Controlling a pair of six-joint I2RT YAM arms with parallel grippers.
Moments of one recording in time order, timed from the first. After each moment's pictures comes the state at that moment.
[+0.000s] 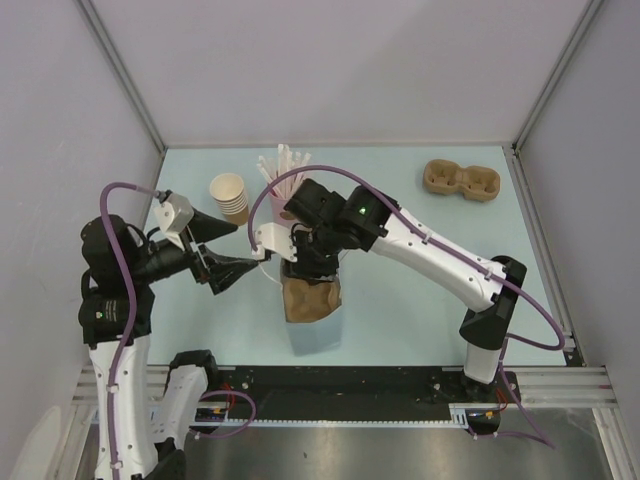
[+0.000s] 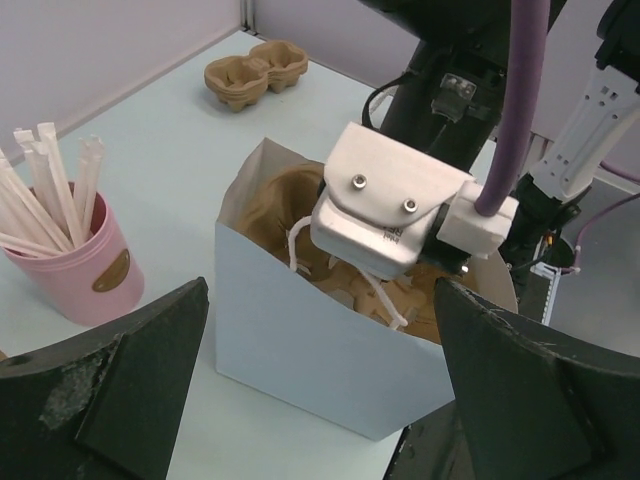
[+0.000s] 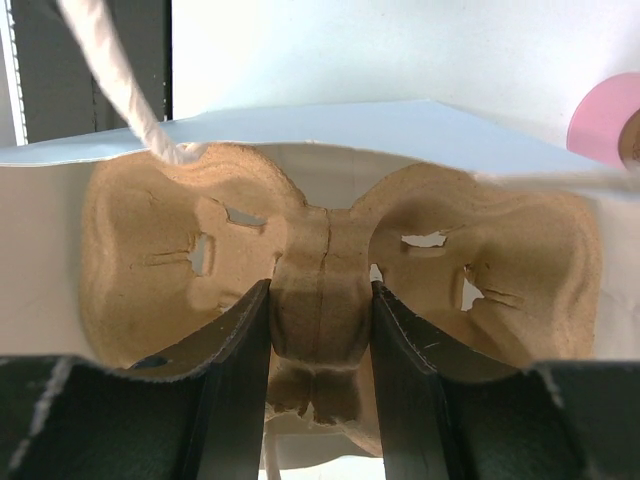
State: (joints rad) left arm 0.11 0.71 1.14 -0.66 1.16 0.07; right arm 1.07 1.82 2.07 -1.29 -0.25 -0.58
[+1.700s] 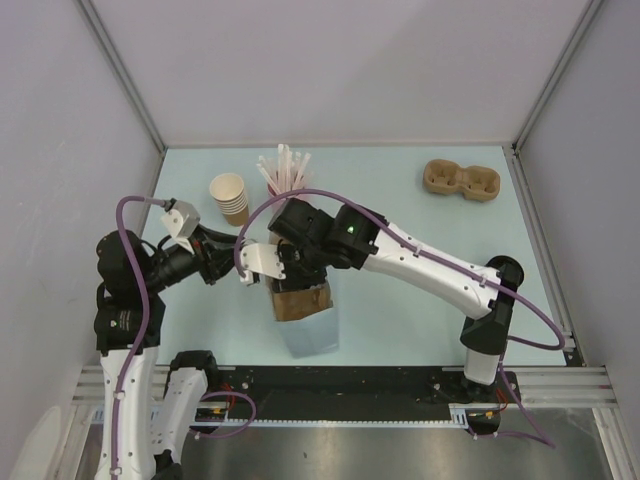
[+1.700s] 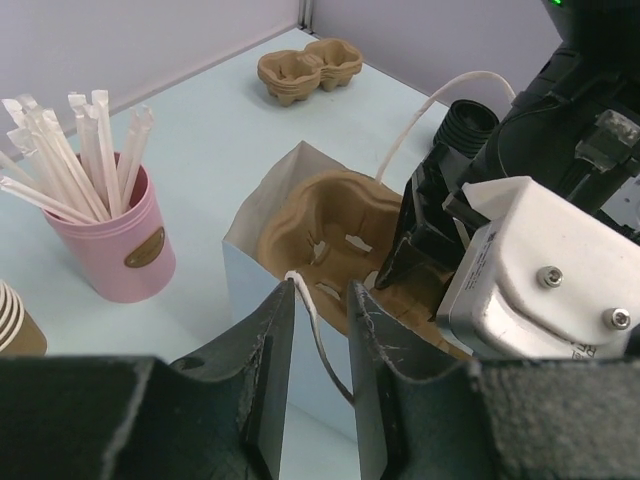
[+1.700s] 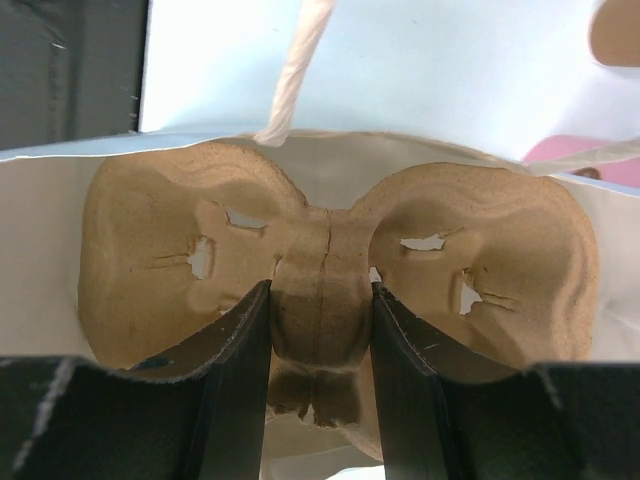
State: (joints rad) left arm 0.05 0.61 0.96 -0.50 0.98 -0.02; right arm 1.17 1.83 2.05 -1.21 -0.16 -0.65
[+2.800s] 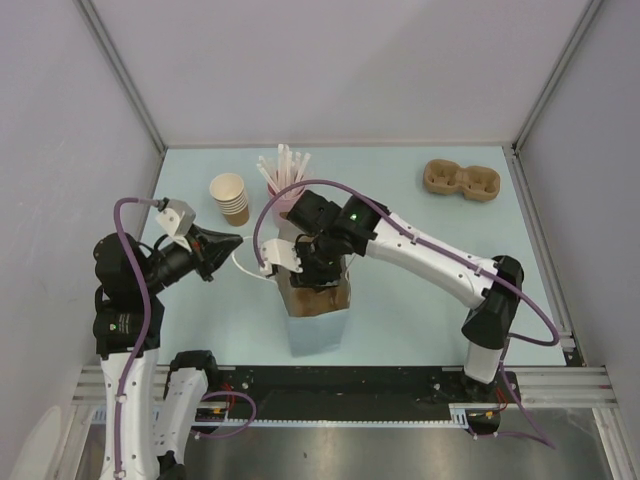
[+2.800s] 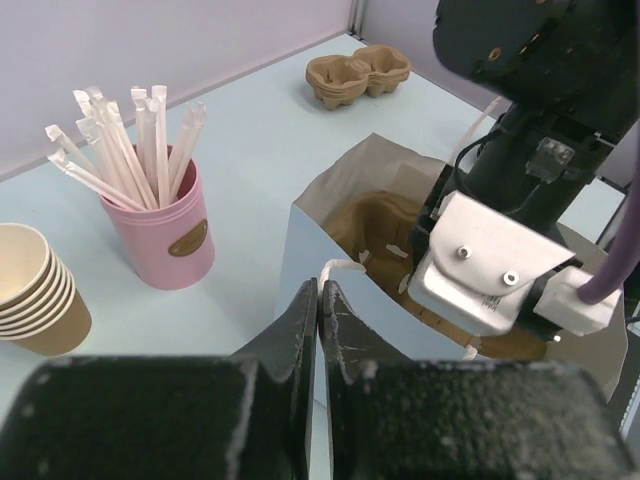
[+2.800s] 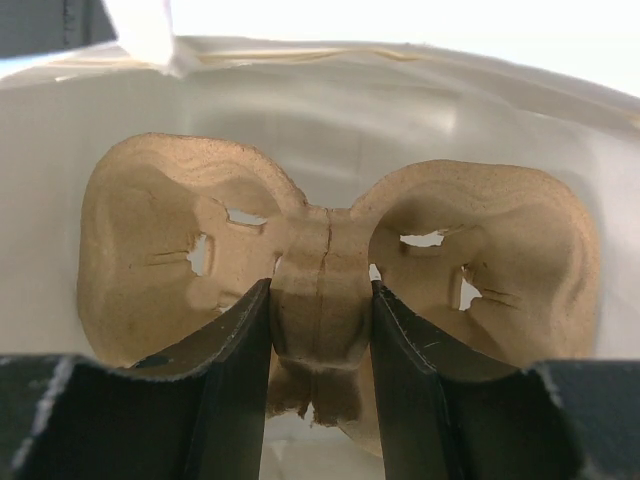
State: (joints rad) left arm 0.08 0.60 0.96 -0.49 0.90 -0.02; right arm 1.05 1.79 1.88 -1.19 -0.28 -0.73
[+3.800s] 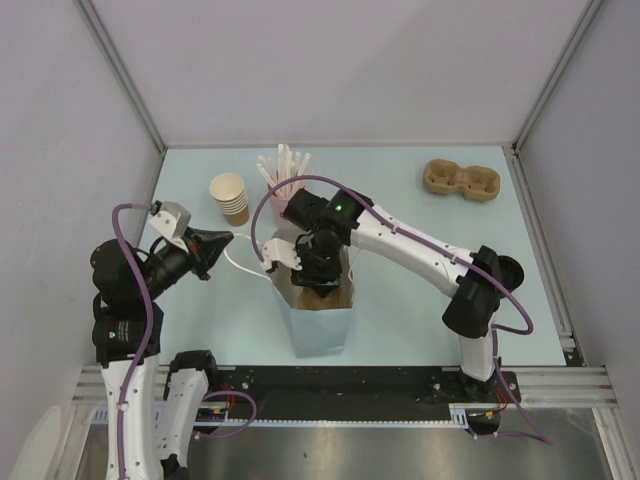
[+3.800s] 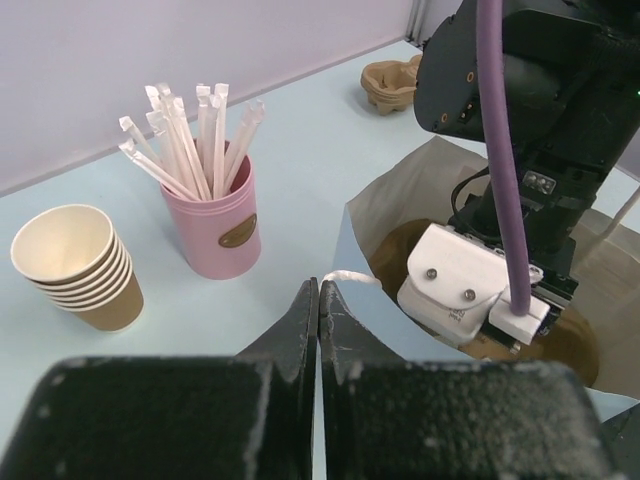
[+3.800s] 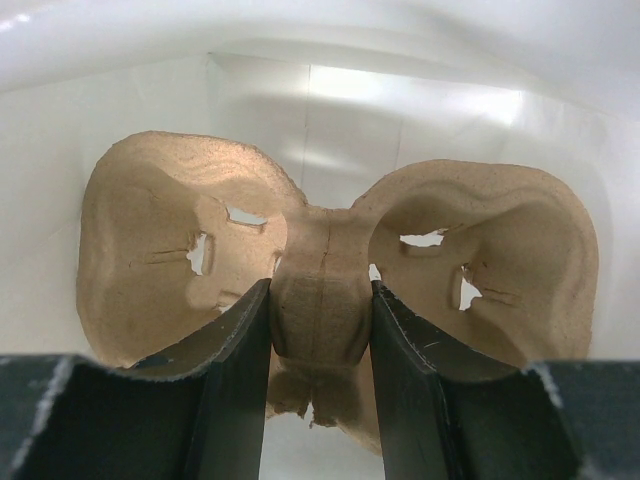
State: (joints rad) left arm 0.10 0.57 0.96 -0.50 0.79 0.00; right arm 1.00 1.93 1.95 -1.32 -0.38 -0.73
